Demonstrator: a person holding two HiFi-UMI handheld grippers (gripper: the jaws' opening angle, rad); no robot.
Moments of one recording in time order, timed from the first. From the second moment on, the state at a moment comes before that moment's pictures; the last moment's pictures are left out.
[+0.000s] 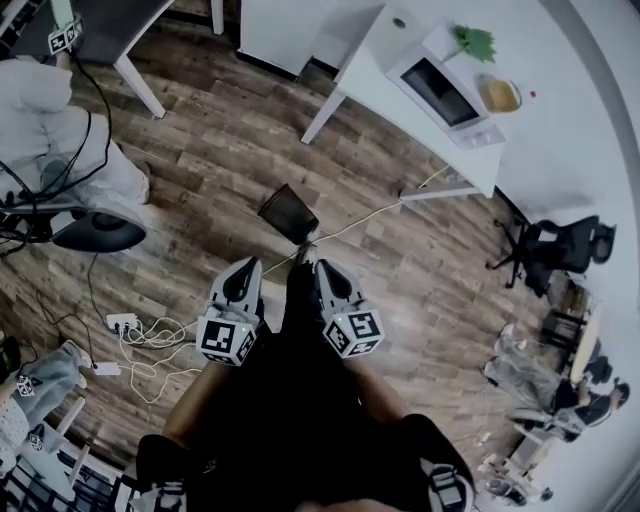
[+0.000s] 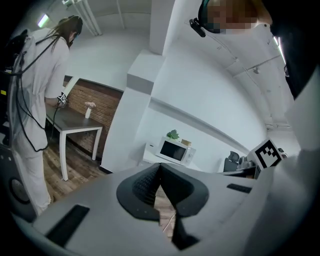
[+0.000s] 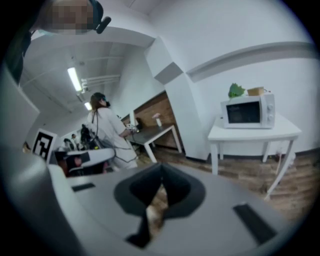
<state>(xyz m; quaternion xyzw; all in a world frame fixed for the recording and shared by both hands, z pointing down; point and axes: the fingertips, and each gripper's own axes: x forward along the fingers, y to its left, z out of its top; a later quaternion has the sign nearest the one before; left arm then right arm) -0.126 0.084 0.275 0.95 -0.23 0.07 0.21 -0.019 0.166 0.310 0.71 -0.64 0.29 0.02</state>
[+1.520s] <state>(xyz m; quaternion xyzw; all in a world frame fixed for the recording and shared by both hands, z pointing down) 0.011 -0.072 0.431 0.88 -0.38 0.06 0.30 0.089 -0.031 0.687 0.52 -0.74 0.38 0.19</state>
